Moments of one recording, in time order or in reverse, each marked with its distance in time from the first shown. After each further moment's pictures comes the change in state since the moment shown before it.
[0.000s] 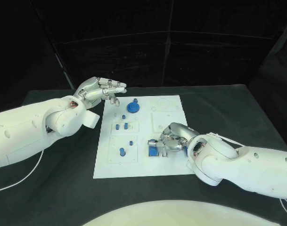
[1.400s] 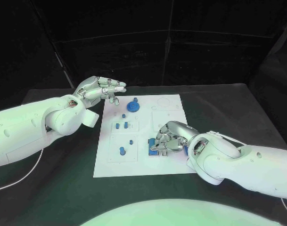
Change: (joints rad) left arm 0.000 -0.002 0.000 -0.004 0.000 0.004 -0.005; left_hand 0.000 0.000 0.000 0.000 0.000 0.000 0.000 0.000 0.000 -0.004 0.004 0.000 0.000 -0.004 0.004 0.004 -0.001 -0.001 0.000 0.000 -0.004 -0.001; right arm 0.001 -0.015 0.002 0.011 -0.027 0.019 0.126; right_hand 0.368 0.036 0.092 -0.193 -0.059 0.006 -0.019 0.069 0.052 0.054 -0.018 0.071 0.113 0.000 -0.007 0.004 0.000 0.000 0.015 -0.014 0.015 0.044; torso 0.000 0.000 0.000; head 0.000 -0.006
